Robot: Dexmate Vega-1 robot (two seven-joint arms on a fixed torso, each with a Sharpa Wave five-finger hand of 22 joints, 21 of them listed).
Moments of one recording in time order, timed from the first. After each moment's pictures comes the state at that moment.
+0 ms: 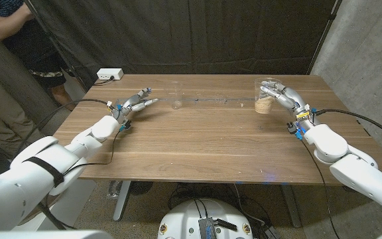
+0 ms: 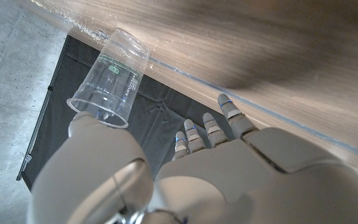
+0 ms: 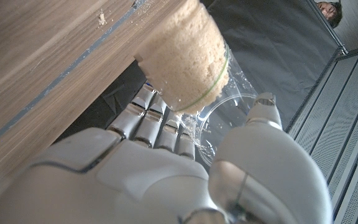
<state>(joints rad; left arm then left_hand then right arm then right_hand) 0.37 0.51 0.68 -0.38 0.00 -0.81 0.03 0.62 -0.06 -0.17 0.10 0.40 -0.11 -0.10 0.30 0.28 0.06 -0.12 0.21 0.44 0.06 -0.04 0.20 0.21 0.21 0.06 0.21 0.19 -1.26 -0.88 -0.16 -1.87 0.37 0.23 -0.21 0.69 0.06 0.13 -0.13 0.19 0.32 -0.09 0.42 0.32 0.36 -0.08 0.69 0.66 0.58 -0.05 0.28 0.47 0.48 -0.05 0.33 0.21</state>
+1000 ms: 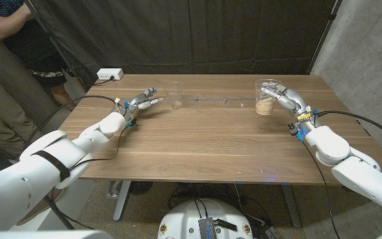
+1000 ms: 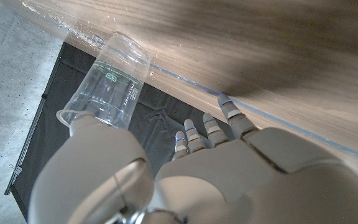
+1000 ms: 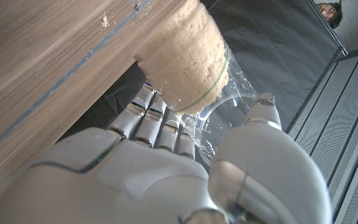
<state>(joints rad) 0.32 0.46 0.75 -0.36 -0.01 -0.75 0.03 0.63 -0.05 -0.18 0.10 0.41 -0.10 -0.09 0.31 0.29 0.06 -0.12 0.21 0.43 0.06 -0.04 0.20 0.21 0.21 0.06 0.21 0.19 -1.28 -0.88 -0.14 -1.88 0.37 0.22 -0.21 0.69 0.07 0.13 -0.13 0.19 0.32 -0.10 0.42 0.32 0.36 -0.08 0.70 0.67 0.58 -0.06 0.27 0.47 0.48 -0.05 0.33 0.21</state>
